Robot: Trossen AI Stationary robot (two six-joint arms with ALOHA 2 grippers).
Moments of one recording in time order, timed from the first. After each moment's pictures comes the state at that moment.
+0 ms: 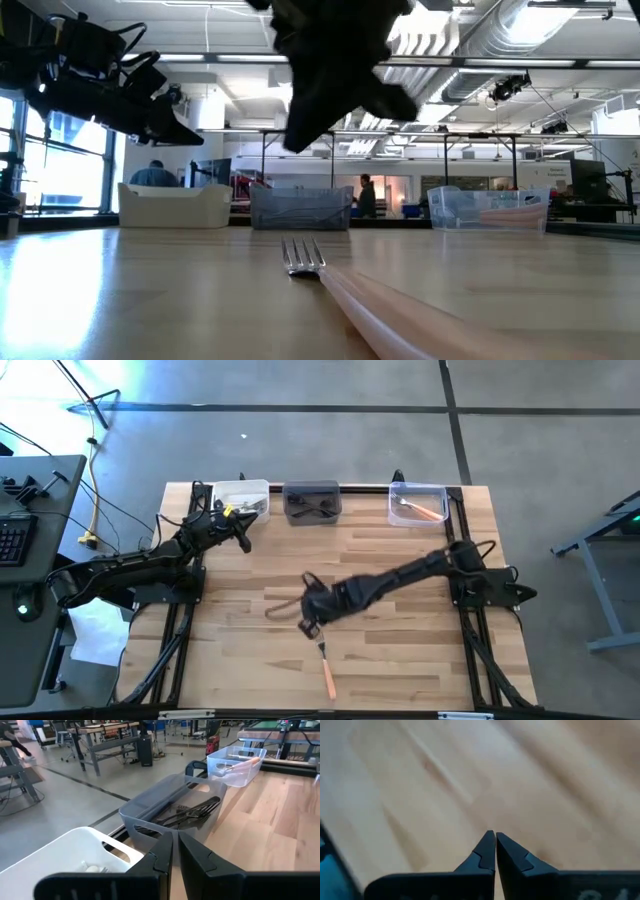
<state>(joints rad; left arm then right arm) 0.65 0.76 0.09 0.49 -0.03 0.06 0.25 2.06 1.66 -0.68 0.10 0.98</state>
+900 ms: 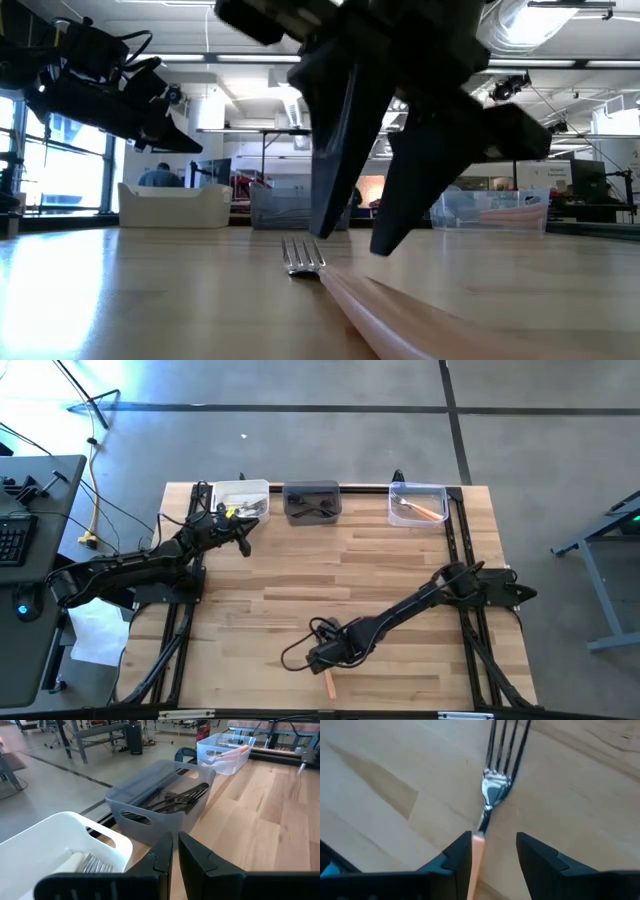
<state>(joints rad) 0.65 0.76 0.09 0.43 0.03 0.04 0.47 2.20 1.69 -0.71 0.06 1.52</state>
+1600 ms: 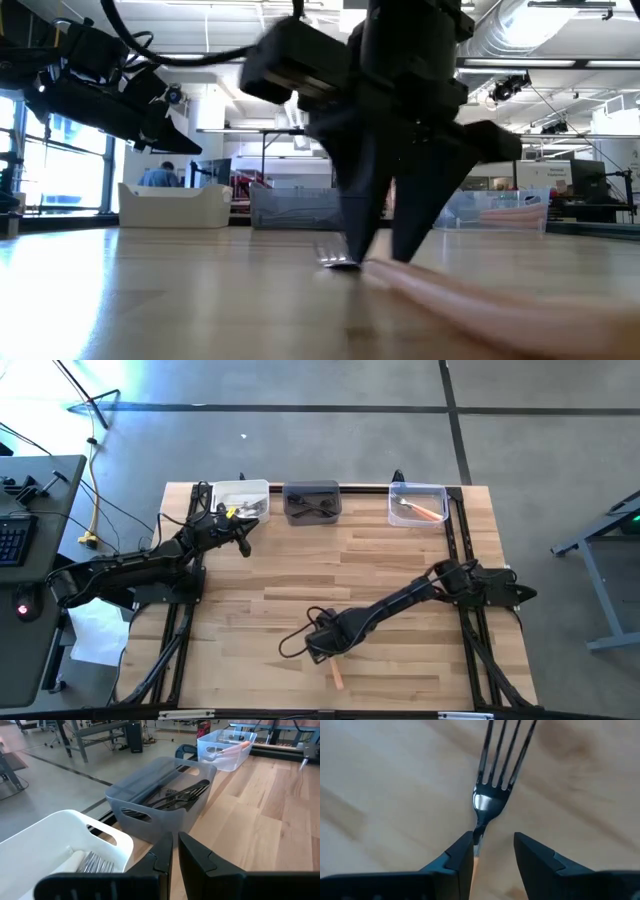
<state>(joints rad) 0.65 0.76 0.09 0.41 0.02 0.05 0.40 2.24 1.72 -0.84 0.00 1.41</state>
